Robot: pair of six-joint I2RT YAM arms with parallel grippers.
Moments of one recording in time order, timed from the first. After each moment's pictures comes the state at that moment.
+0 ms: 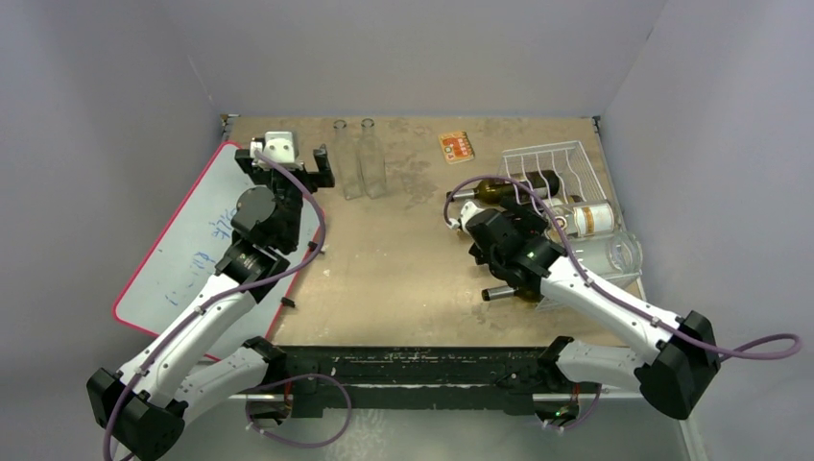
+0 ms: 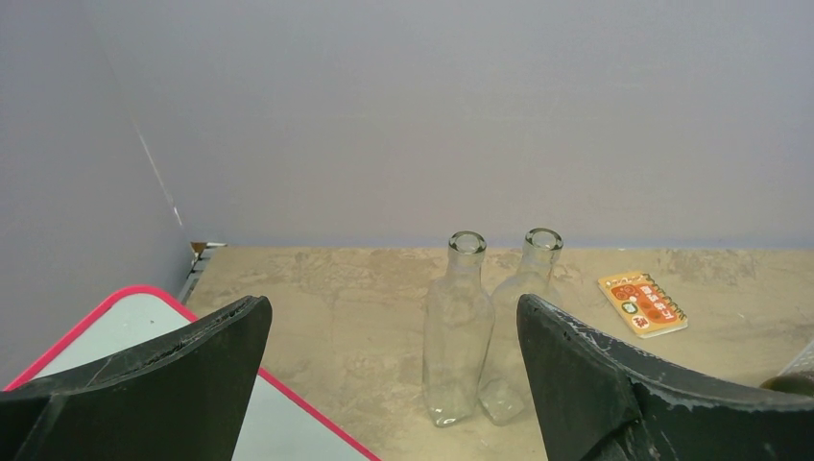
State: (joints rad) left arm -0.54 0.93 0.87 0.26 -0.55 0.10; right arm 0.75 1.12 0.88 -0.70 0.78 -0.49
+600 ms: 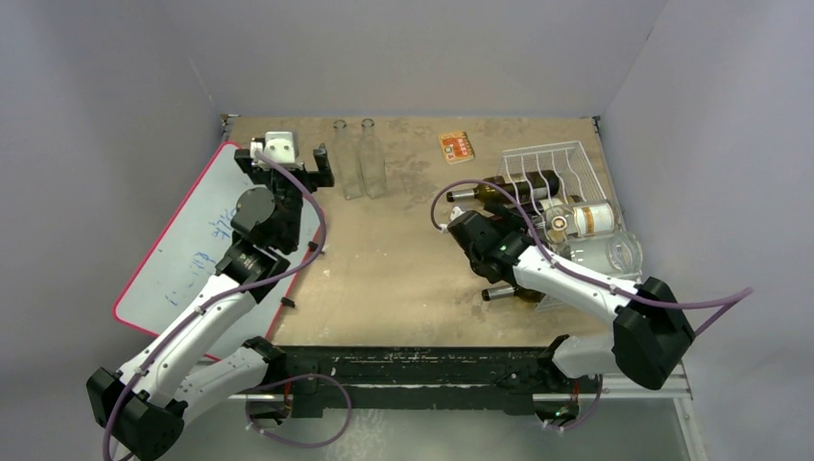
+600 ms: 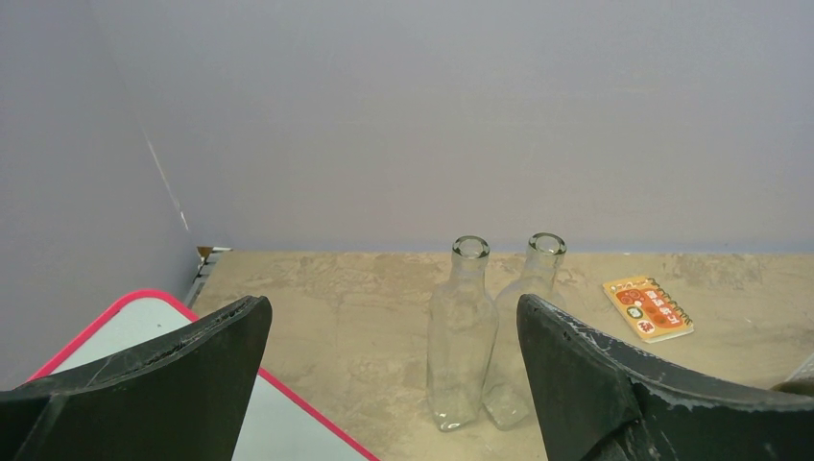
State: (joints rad) left arm -0.55 0.93 0.87 0.27 -0.57 0.12; right arm 0.76 1.32 0.85 -0.57 0.93 -0.58
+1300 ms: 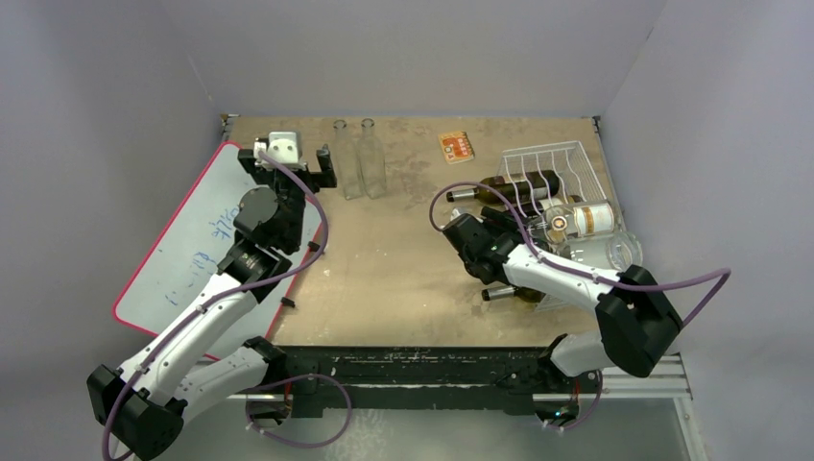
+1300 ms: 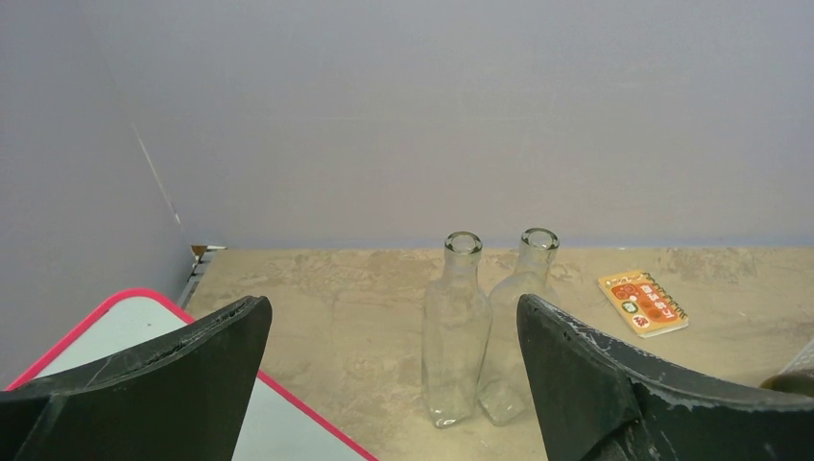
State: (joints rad) left arm -0.56 0.93 0.87 0.27 -0.57 0.12; right arm 0.76 1.41 0.83 -0.52 1.03 -0.60
